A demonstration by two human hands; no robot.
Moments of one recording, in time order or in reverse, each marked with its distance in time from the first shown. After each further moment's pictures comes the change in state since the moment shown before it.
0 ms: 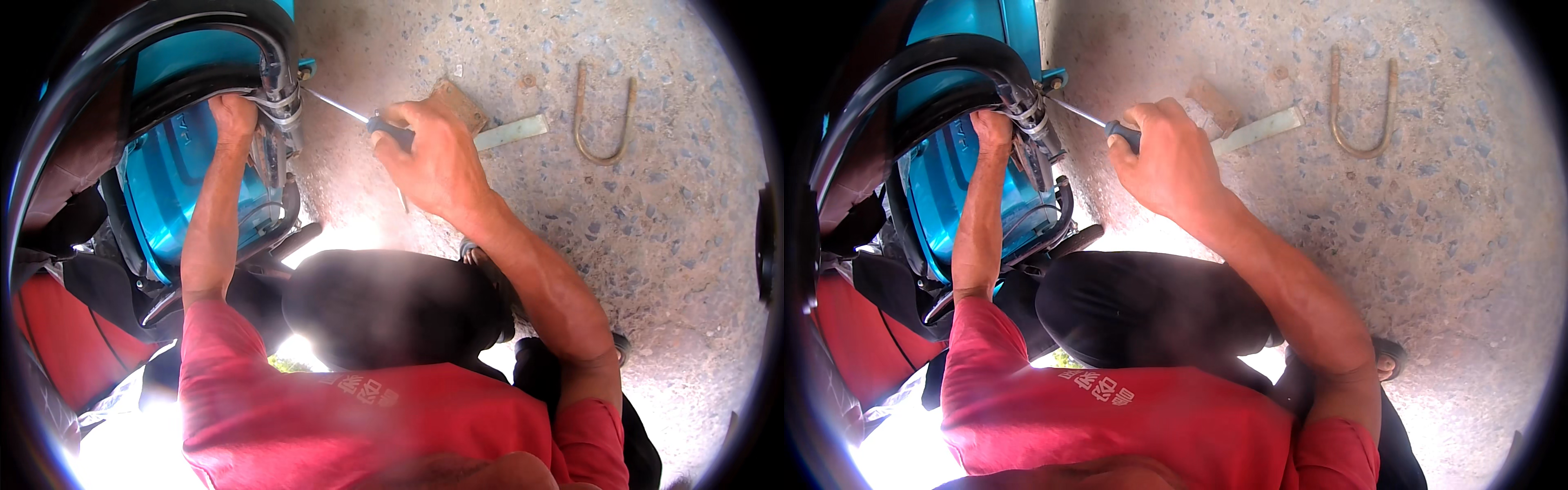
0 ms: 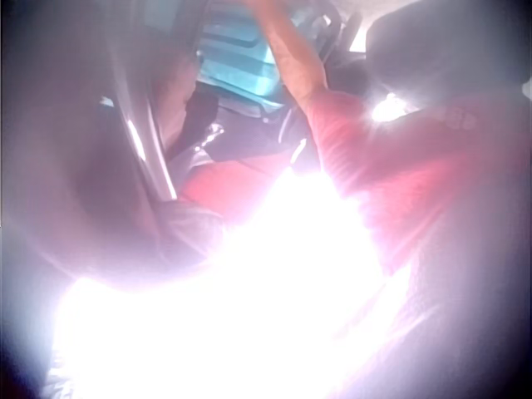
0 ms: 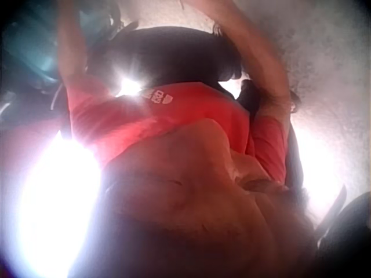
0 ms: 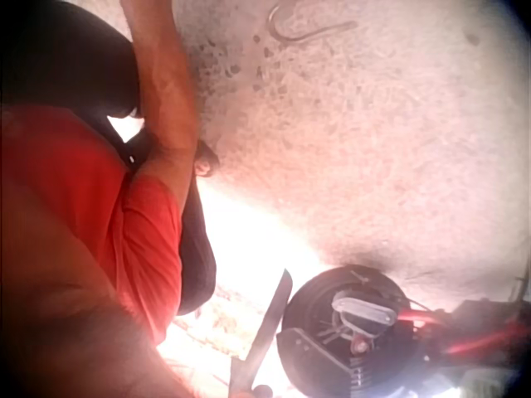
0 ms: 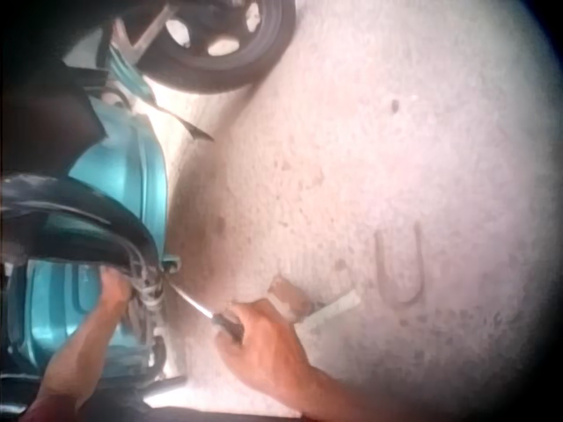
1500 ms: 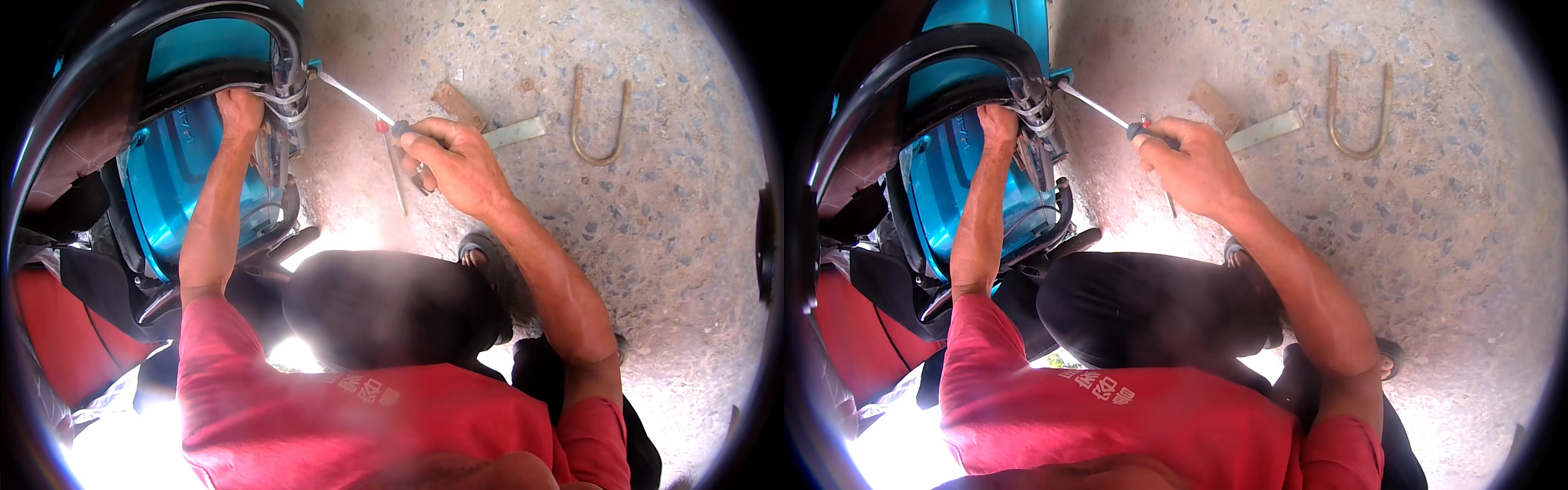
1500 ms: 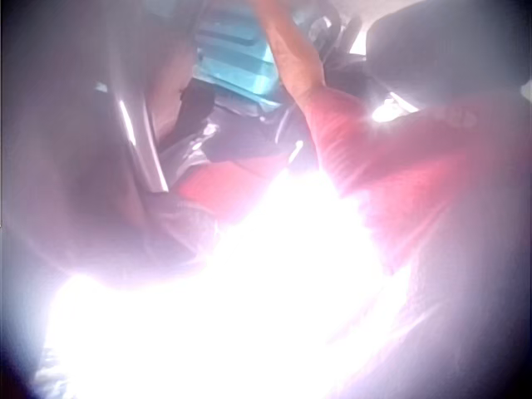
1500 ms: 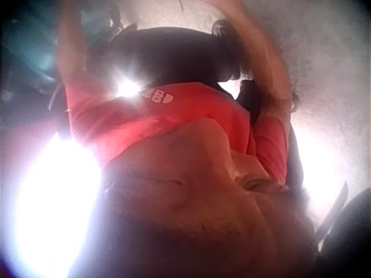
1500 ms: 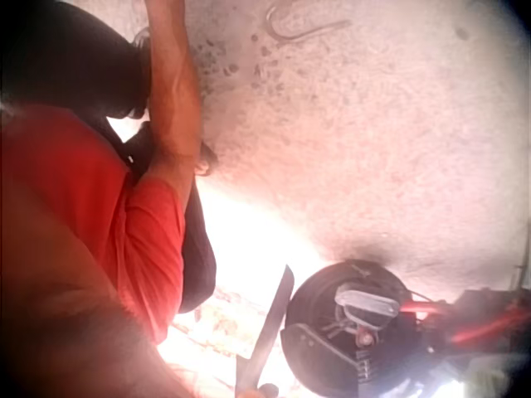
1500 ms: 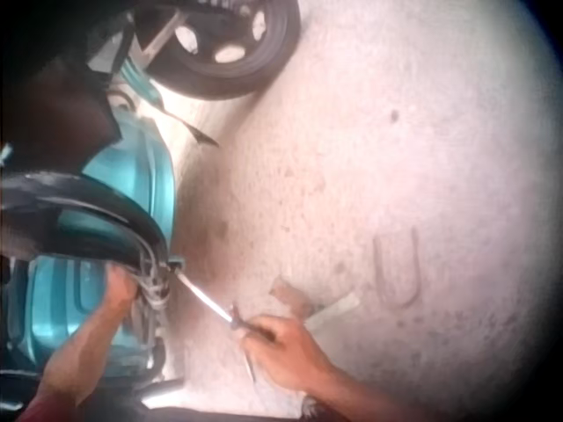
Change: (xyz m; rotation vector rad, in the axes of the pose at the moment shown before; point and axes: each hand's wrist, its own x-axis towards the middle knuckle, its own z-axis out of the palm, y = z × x) left_hand 0.002 0.001 -0.002 0.105 -0.046 0.063; right_hand -0.004 0.000 -0.033 0.468 -0.401 0.535
